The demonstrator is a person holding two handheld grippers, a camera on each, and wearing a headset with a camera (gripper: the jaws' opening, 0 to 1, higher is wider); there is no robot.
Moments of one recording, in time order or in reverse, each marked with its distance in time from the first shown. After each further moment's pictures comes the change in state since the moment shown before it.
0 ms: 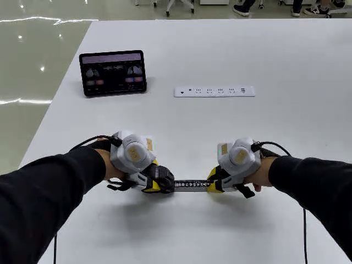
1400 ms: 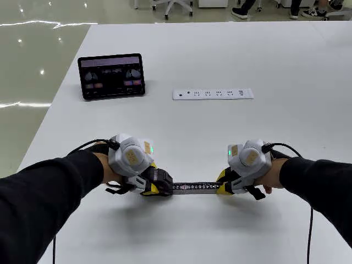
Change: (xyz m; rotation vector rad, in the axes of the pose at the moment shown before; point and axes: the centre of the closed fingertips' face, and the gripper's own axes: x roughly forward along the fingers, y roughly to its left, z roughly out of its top) left arm 0.000 0.001 -0.001 -0.005 -0.001 0.002; right arm -0.015 -0.004 -0.023 0.027 0.016 -0.005
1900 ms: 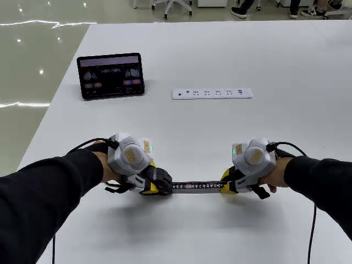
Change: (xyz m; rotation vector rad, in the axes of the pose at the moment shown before) left arm 0.001 0.000 0.000 0.000 0.001 -0.002; right arm -0.008 0.000 -0.011 0.007 0.010 -0.005
